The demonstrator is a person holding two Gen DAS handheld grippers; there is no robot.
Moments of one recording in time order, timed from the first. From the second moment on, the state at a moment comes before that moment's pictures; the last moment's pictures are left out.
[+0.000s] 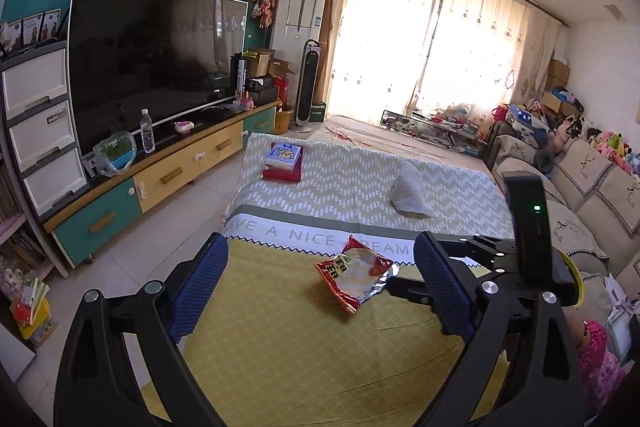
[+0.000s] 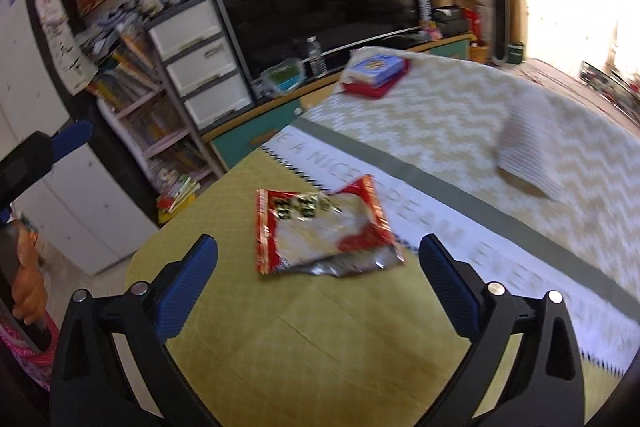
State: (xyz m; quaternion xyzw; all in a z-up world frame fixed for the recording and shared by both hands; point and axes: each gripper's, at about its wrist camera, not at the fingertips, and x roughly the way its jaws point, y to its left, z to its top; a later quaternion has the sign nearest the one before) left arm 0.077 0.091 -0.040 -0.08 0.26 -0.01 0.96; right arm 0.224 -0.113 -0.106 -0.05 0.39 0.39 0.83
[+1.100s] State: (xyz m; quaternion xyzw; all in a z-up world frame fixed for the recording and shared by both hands) left arm 0.099 0.076 -0.064 -0.08 0.29 -0.04 0.95; right arm 0.246 -0.110 -0.134 -0.06 0.44 0.33 0.83
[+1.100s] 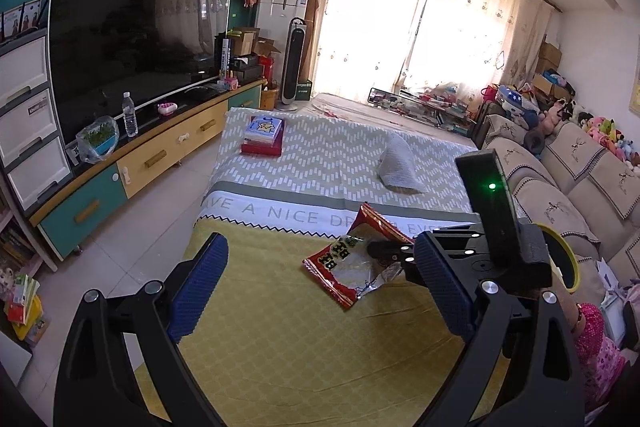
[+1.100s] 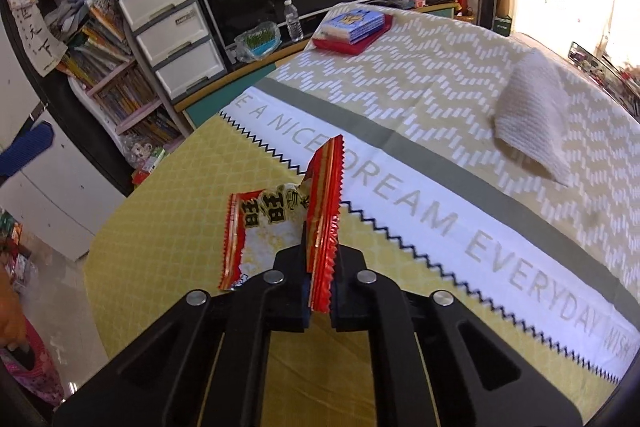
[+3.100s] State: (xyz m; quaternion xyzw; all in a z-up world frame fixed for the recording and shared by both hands) left arm 0.357 -0.109 -0.121 0.04 0.38 -0.09 0.92; right arm 0.169 -0.519 -0.132 0.16 0.30 -0.20 0.92
